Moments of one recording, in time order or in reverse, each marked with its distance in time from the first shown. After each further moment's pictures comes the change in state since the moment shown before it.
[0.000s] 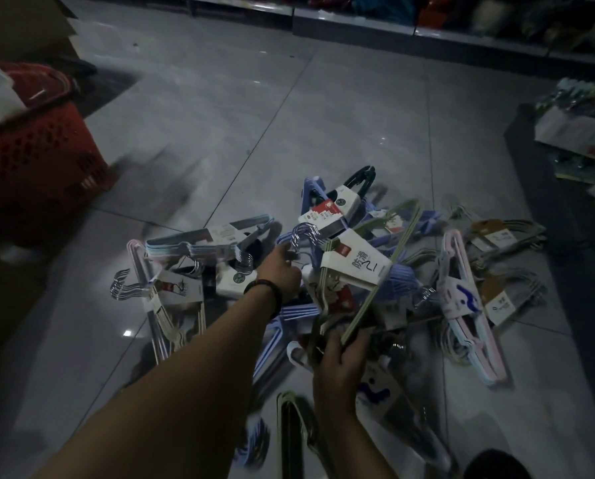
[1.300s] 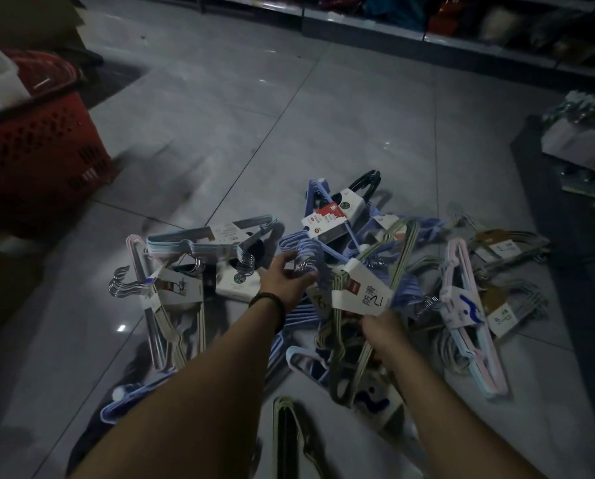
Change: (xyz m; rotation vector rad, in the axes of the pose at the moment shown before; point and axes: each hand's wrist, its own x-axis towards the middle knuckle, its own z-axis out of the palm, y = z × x) left_hand -0.003 -0.021 0.011 -0.352 -0.011 -0.058; right_hand 0.126 -0.039 -0.028 -0.649 -0.255 0.342
